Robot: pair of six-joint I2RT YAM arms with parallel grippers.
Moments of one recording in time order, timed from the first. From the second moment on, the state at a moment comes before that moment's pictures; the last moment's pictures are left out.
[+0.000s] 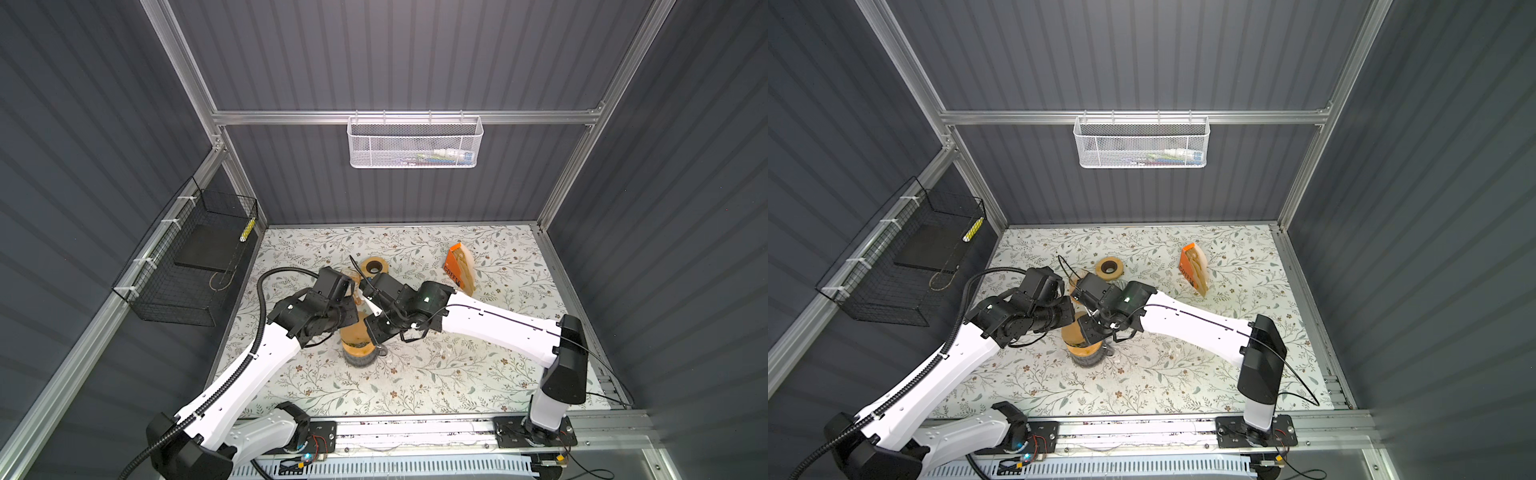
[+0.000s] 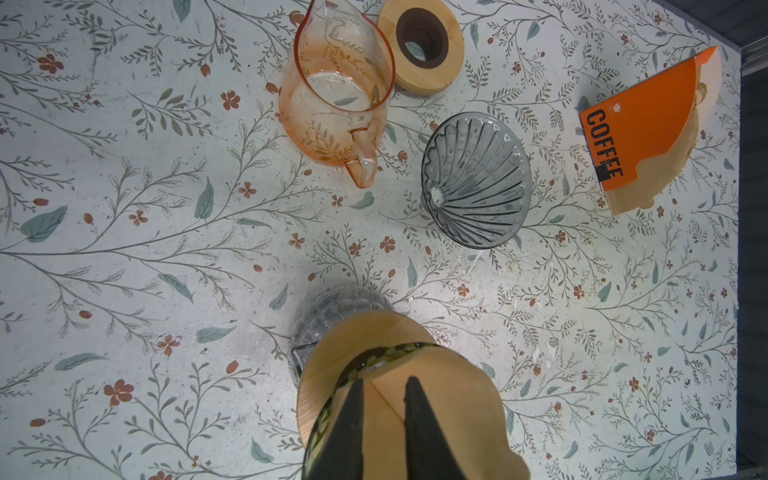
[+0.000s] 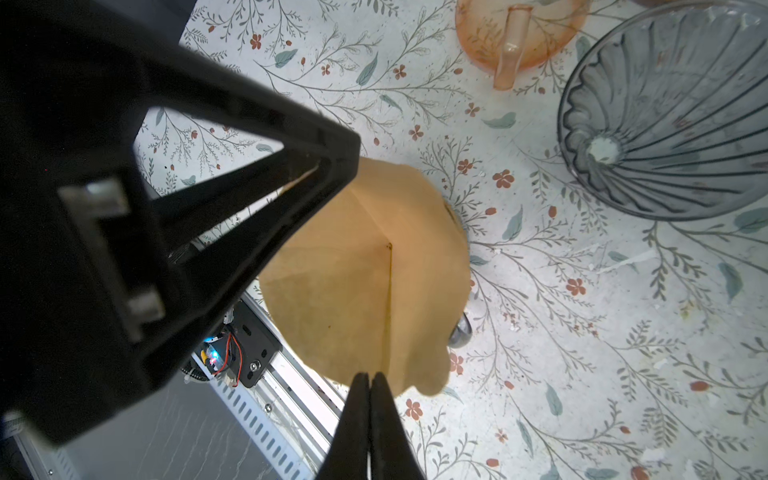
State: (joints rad) left arm -0.59 1.11 1.08 -0.95 -0.10 -0.71; right arm 1.13 1.79 1.68 -0.88 -0.07 0.54
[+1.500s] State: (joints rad) left arm -0.59 1.11 1.02 -0.90 -0.10 -0.71; right arm 1.14 1.81 1.63 -0.83 -0.09 0.57
